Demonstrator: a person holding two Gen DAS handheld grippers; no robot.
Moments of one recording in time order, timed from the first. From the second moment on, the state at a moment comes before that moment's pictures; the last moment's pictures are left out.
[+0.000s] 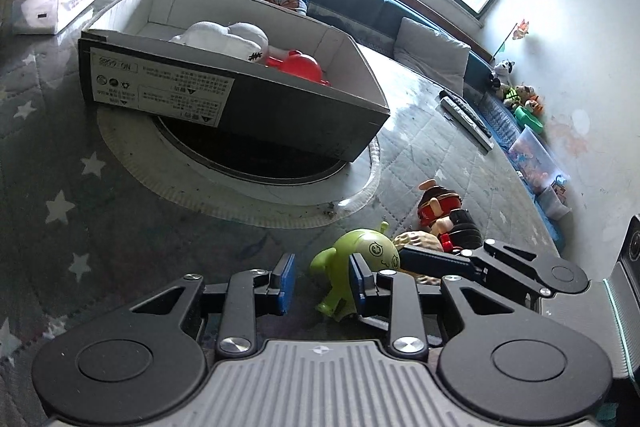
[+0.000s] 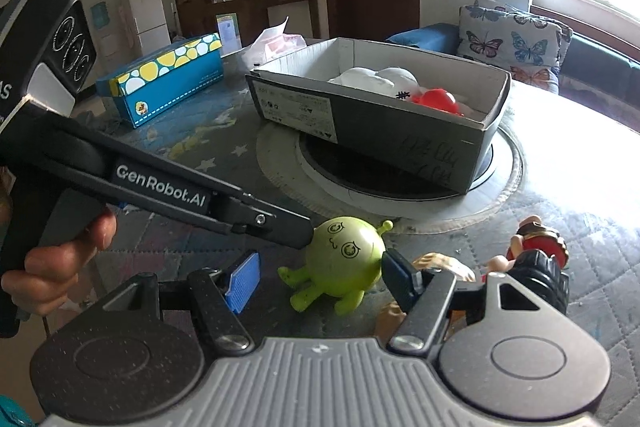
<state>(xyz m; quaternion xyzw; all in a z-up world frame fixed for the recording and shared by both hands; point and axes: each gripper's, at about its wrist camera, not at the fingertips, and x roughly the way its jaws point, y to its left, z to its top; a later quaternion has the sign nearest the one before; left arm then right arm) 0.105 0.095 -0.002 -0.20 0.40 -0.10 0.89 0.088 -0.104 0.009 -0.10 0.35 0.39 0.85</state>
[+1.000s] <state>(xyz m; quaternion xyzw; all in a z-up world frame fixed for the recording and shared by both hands) 0.086 0.122 -0.002 -0.23 0.40 -0.08 0.88 0.105 -0.095 0.015 -0.12 0.34 0.42 0.83</state>
